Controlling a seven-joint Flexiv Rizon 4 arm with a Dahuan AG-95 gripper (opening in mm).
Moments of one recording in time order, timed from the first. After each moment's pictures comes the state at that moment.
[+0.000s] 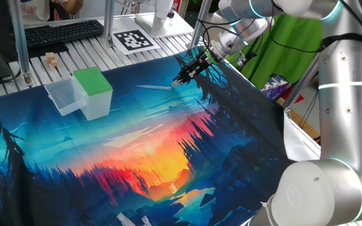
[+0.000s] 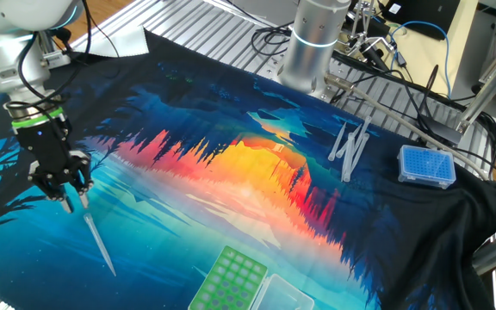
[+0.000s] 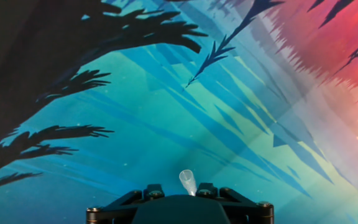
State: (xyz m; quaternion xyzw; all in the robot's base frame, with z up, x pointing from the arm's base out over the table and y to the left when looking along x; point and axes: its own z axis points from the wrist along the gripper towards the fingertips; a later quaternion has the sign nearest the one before) arm 0.694 -0.209 0.026 -0.88 -0.35 -0.24 0.19
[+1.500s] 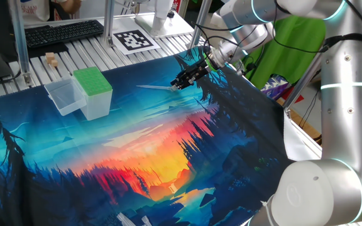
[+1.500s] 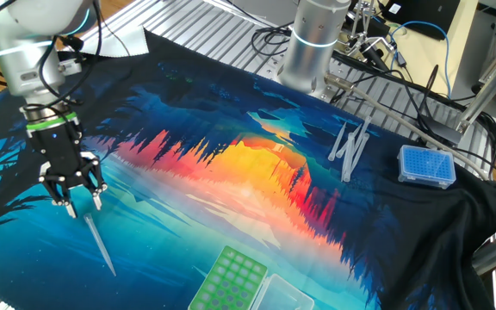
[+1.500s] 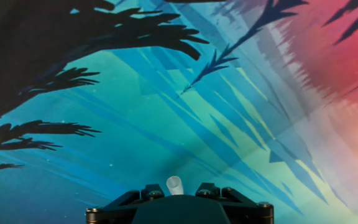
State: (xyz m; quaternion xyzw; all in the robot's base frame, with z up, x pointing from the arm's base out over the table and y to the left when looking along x) arm 0.689 -0.197 0.013 -0.85 -0.39 -0.28 0.18
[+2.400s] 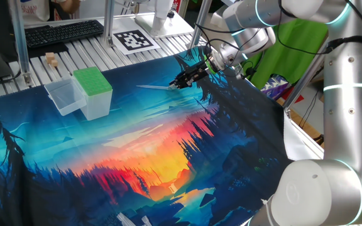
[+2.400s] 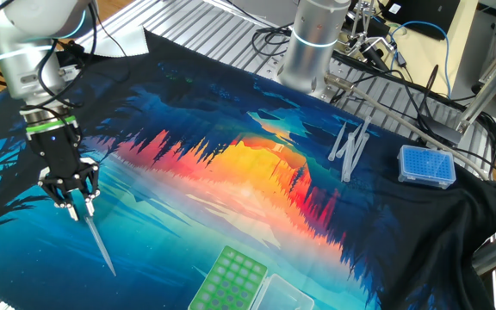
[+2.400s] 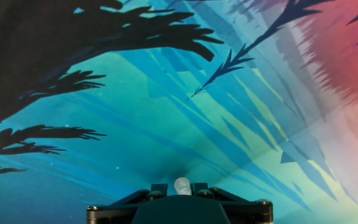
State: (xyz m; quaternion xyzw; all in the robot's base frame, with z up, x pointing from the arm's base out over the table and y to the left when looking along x) arm 0.695 -0.197 0.008 -0.85 -0.39 -0.30 0.19
